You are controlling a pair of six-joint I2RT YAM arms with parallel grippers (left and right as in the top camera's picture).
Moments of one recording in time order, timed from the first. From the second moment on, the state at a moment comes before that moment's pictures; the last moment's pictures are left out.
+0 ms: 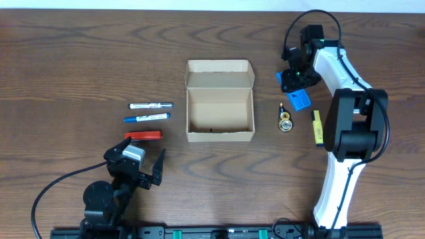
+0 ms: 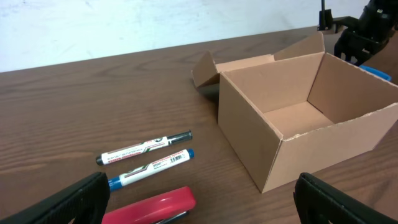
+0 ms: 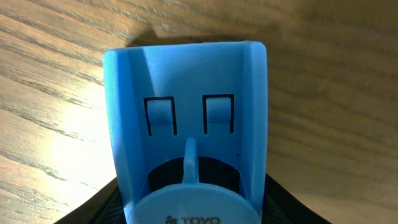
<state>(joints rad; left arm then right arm) -0.09 0.04 0.10 -0.31 0.28 0.07 0.01 2.29 1.77 -0.93 -0.04 -0.30</state>
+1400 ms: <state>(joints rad) -0.09 0.04 0.10 -0.31 0.28 0.07 0.56 2.08 1.84 -1.17 -0.18 -0.77</state>
